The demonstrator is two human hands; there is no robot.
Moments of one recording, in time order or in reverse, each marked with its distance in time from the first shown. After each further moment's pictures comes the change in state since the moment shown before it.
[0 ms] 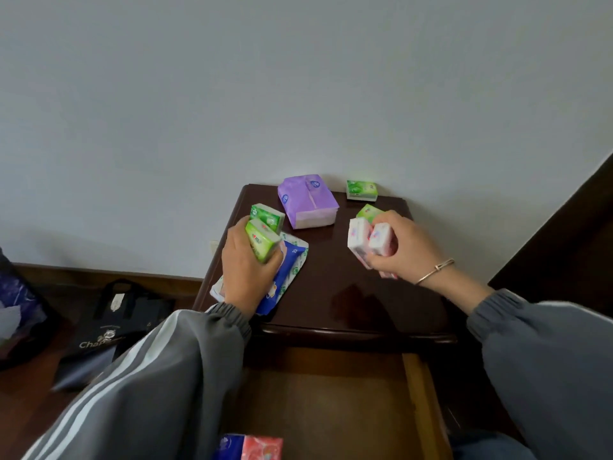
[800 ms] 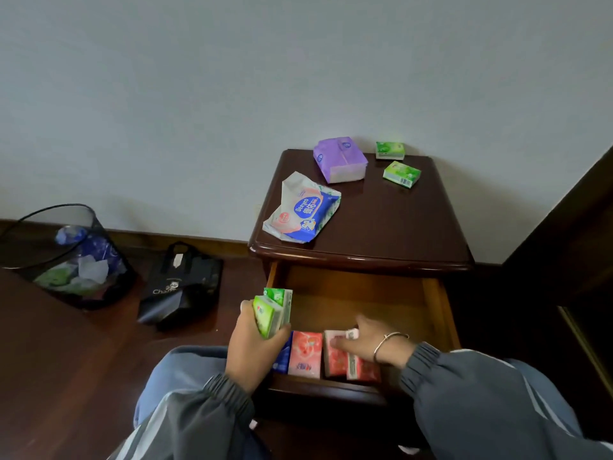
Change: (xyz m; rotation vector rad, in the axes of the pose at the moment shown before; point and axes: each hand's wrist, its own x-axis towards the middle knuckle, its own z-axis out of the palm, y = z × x) left_hand -0.209 -0.017 -0.136 0.053 -0.327 -0.426; right_hand -0.188 -0.076 0.140 -0.045 -0.794 0.472
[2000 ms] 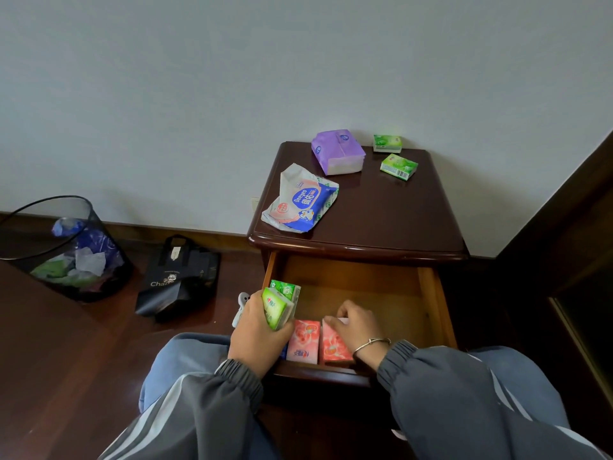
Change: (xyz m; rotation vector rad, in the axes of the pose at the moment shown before) left_hand -0.004 -0.008 0.007 0.126 -0.046 0.088; right_hand 0.005 -0.011 0.032 0.188 0.397 -0.107
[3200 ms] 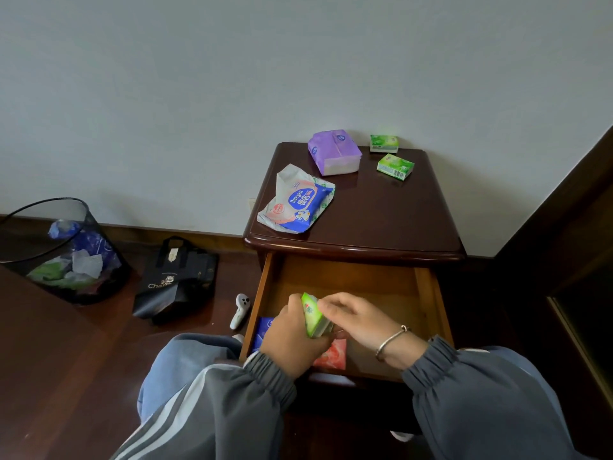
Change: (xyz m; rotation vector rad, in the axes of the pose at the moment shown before) left_hand -0.014 0.065 0.017 0.075 -0.253 0.044; right_hand -0.040 -0.029 -0.063 0.587 -0.317 -0.057
